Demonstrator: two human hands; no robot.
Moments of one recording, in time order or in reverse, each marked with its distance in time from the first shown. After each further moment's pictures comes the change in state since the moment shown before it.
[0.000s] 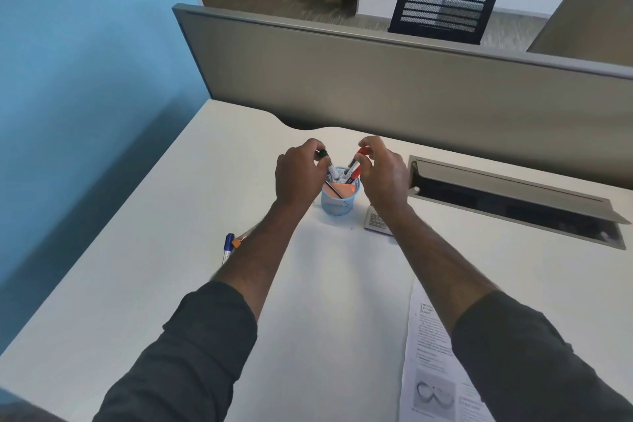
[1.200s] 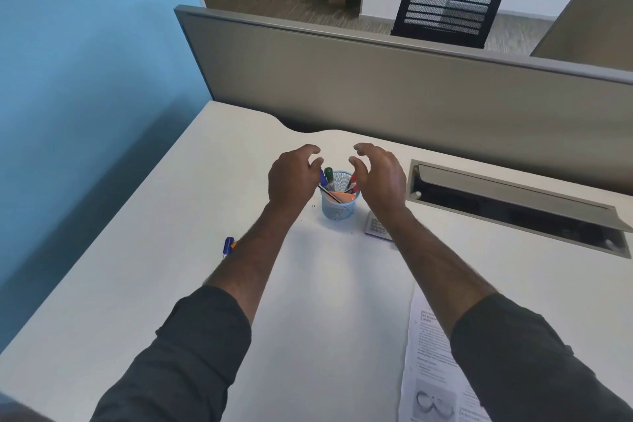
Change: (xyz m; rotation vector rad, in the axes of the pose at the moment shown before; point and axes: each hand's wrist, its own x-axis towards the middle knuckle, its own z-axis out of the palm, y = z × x) left_hand 0.009 -0.013 -0.001 0.072 -0.003 -0.030; right_hand 0.006 0.007 0.010 -0.010 -0.025 -0.057
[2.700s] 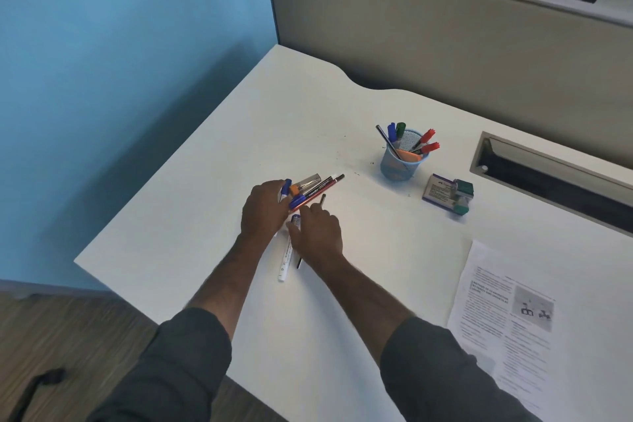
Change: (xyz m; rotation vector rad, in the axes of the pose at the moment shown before) left_hand -0.147 -0.189 -0.038 0.092 -0.137 -0.329; right_hand -0.206 -0.116 0.139 -0.239 -0.618 -0.166
